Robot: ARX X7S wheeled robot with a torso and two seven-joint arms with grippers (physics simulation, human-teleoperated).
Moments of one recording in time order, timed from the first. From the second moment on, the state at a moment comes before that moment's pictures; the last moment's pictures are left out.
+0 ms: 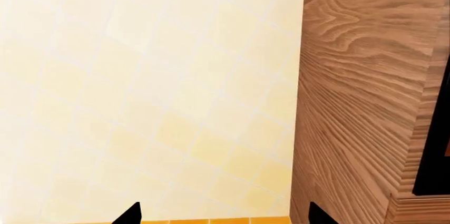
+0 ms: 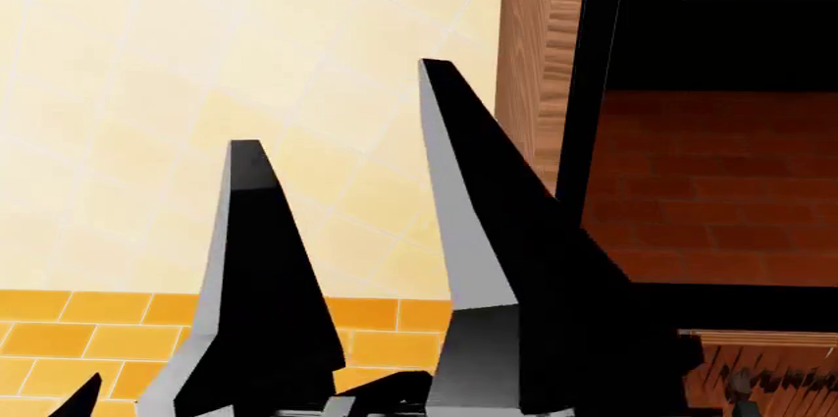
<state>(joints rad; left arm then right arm) -0.05 -0.22 0.29 0.02 -0.19 -0.01 -0.28 0.64 0.05 -1.26 -1.03 -1.68 1.14 -0.44</state>
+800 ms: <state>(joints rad) -0.06 -0.23 0.31 0.02 -0.20 -0.01 -0.30 0.91 0.09 -1.62 -1.02 -2.04 1.48 -0.61</state>
